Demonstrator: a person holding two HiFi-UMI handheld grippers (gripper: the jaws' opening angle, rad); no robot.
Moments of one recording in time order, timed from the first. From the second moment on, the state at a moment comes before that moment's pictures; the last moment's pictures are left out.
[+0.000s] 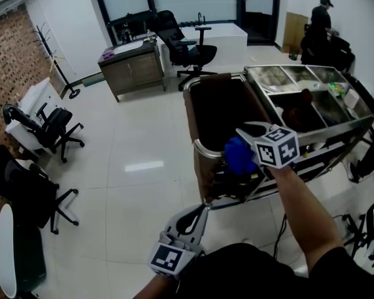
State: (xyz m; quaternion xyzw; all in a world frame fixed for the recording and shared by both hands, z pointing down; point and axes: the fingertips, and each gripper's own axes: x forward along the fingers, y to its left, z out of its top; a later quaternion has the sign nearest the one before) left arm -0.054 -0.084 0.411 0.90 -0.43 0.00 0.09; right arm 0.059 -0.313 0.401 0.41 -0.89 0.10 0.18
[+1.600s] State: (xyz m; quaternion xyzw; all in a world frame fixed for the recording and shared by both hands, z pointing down) left arm 0.003 -0.090 0.400 0.92 -0.38 0.02 0.07; right arm 0.124 -0.082 0.411 0.35 -0.92 0.16 0.01
